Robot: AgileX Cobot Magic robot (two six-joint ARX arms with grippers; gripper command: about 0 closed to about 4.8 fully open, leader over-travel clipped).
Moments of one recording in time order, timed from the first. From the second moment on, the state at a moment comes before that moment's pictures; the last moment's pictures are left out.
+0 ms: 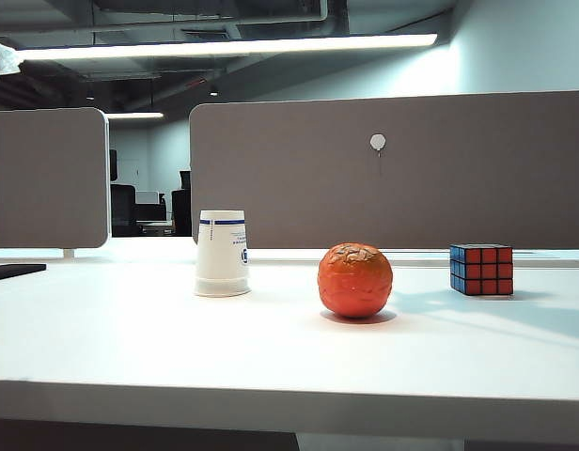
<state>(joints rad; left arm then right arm) -0.20 0.01 0.01 0.16 0.54 -0.11 0.45 1.47 1.68 -0.41 0.14 -0.24</state>
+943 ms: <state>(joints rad) -0.20 0.00 0.01 0.16 0.54 -0.11 0.45 0.74 1.43 -0.83 0.27 -0.18</state>
